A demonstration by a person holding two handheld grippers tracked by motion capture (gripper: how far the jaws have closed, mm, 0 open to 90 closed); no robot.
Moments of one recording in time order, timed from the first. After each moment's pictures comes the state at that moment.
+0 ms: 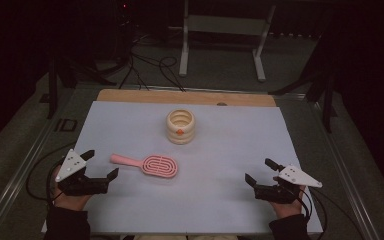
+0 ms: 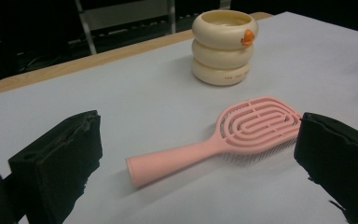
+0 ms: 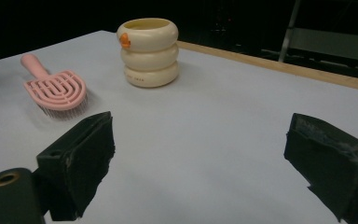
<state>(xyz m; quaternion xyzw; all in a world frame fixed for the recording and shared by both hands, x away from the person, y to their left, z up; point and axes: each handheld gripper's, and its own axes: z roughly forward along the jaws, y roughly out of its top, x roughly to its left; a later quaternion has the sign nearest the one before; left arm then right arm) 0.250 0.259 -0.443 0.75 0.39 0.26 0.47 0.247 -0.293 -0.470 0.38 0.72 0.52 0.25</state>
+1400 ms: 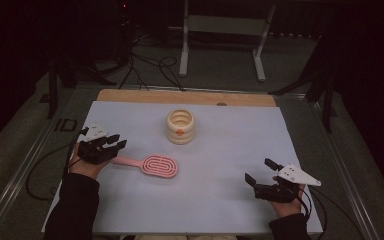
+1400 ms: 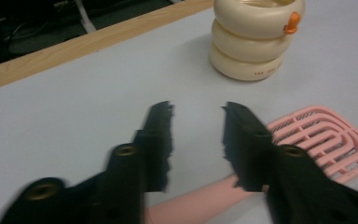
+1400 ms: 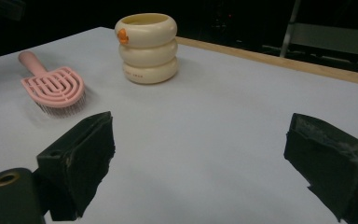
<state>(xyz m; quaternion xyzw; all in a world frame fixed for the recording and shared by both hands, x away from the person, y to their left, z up) 0.336 0.239 -0.438 0.79 0.42 0.21 0.40 0.249 -0.294 -0.472 0.38 0.72 0.52 0.25</state>
